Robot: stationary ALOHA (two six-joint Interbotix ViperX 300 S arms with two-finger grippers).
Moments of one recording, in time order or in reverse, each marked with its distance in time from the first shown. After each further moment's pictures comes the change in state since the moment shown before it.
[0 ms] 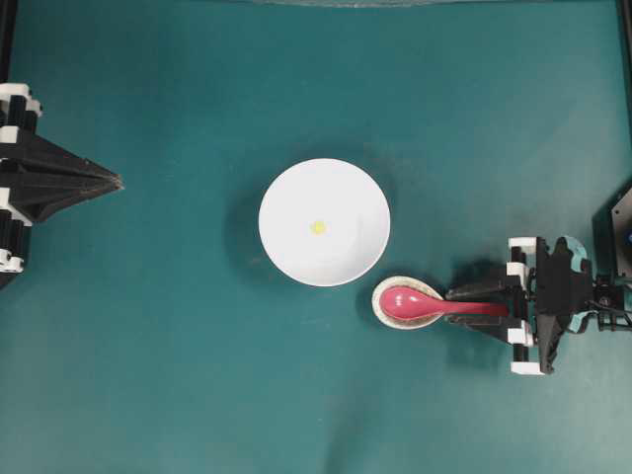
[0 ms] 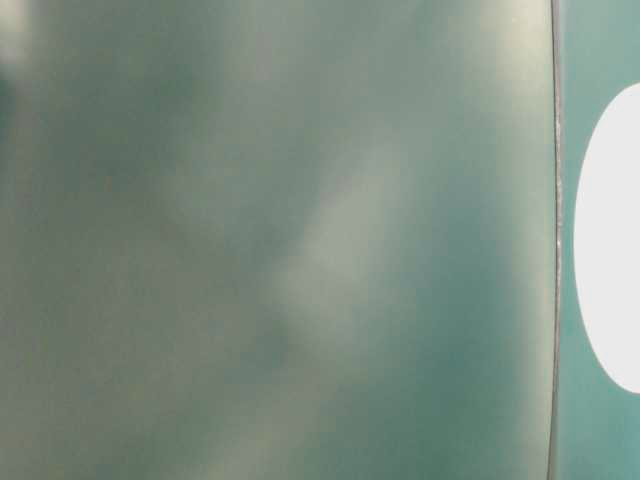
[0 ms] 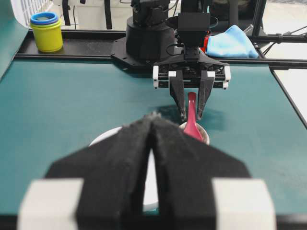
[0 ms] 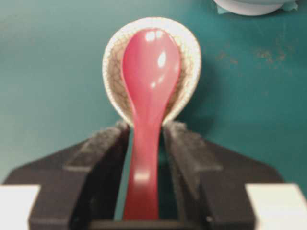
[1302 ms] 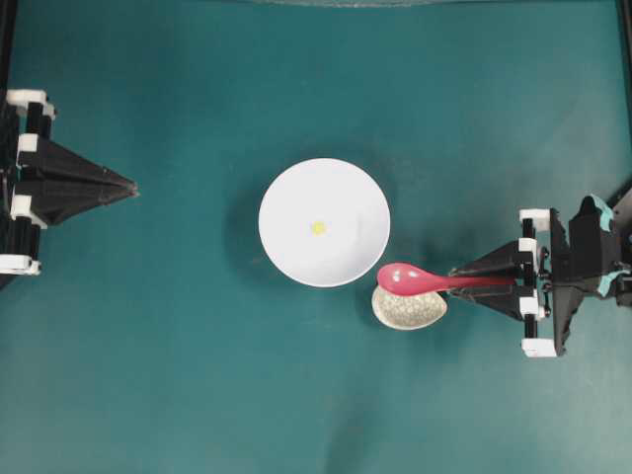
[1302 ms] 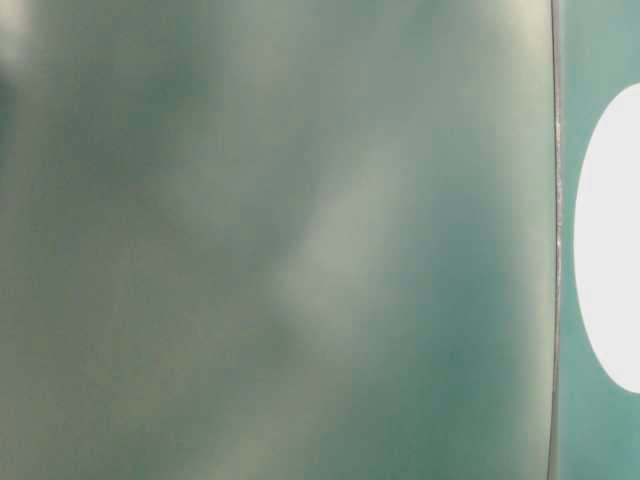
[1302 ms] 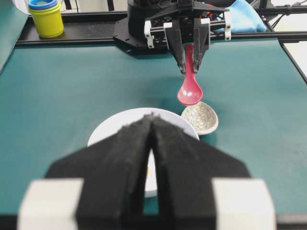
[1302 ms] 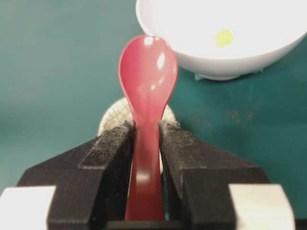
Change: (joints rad) left arm 0.000 0.060 0.000 0.011 -0.005 0.046; right arm -0.132 -0.365 0.020 0.002 0.204 -0.163
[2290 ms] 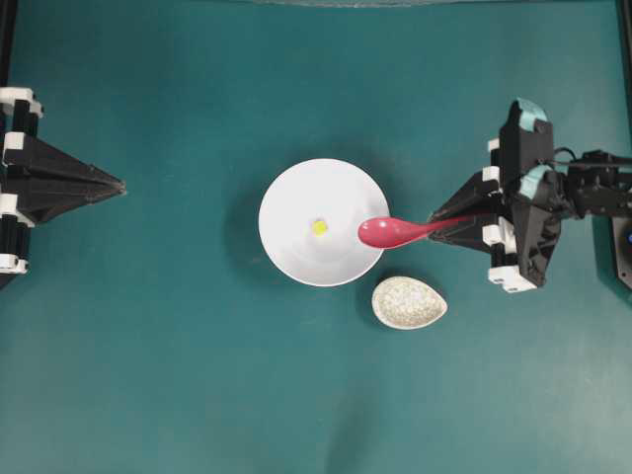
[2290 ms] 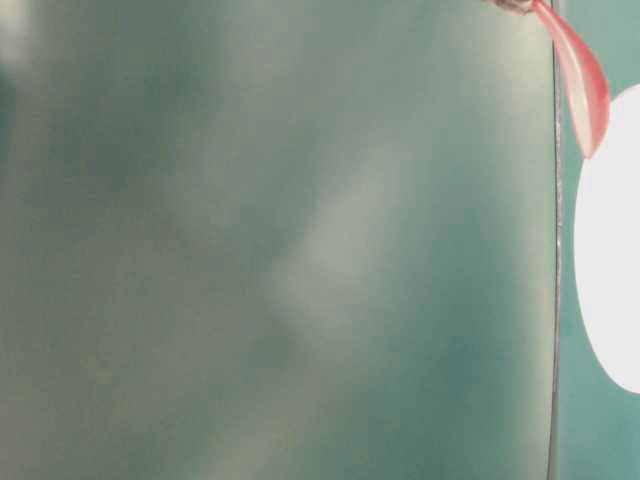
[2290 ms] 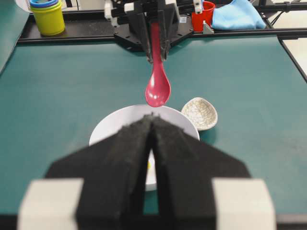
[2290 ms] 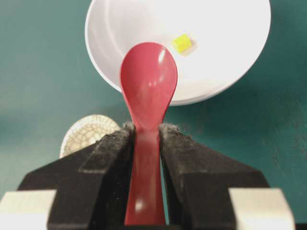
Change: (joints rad) left arm 0.000 -0.058 -0.002 0.000 0.078 0.003; right arm -0.558 -0.250 -0.290 -0.046 0.962 -0.325
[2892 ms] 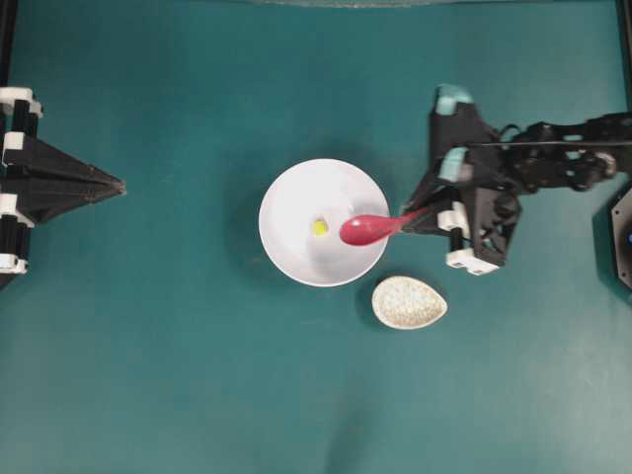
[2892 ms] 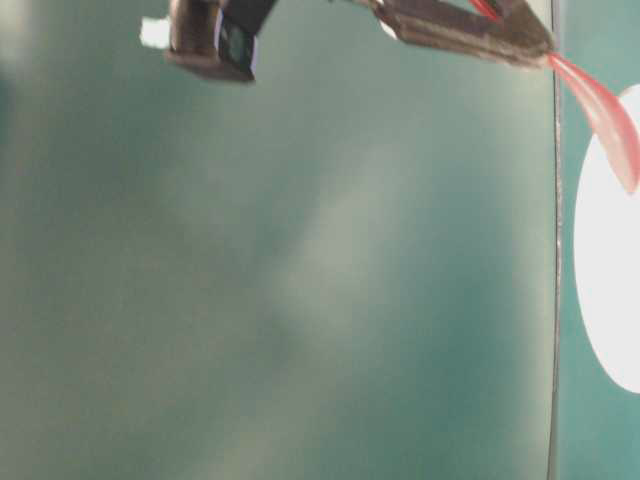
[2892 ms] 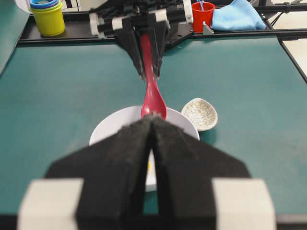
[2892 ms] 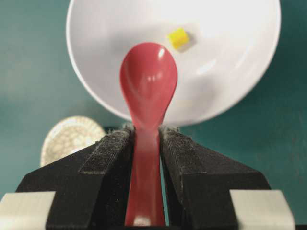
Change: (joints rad) left arm 0.000 -0.002 0.000 0.002 0.000 0.000; right arm -0.086 0.195 -0.219 -0.109 0.265 0.002
